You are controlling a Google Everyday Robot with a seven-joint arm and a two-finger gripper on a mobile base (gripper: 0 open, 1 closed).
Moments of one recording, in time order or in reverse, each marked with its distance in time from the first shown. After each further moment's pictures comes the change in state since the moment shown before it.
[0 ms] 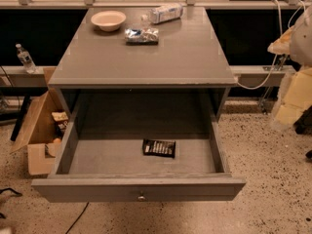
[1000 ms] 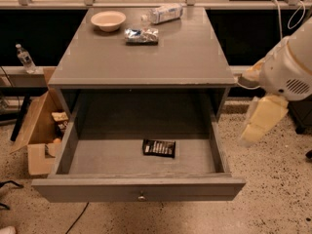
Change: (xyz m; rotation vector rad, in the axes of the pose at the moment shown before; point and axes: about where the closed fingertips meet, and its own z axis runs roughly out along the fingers) arm -0.021 0.017 0.061 -0.078 -0.133 0.057
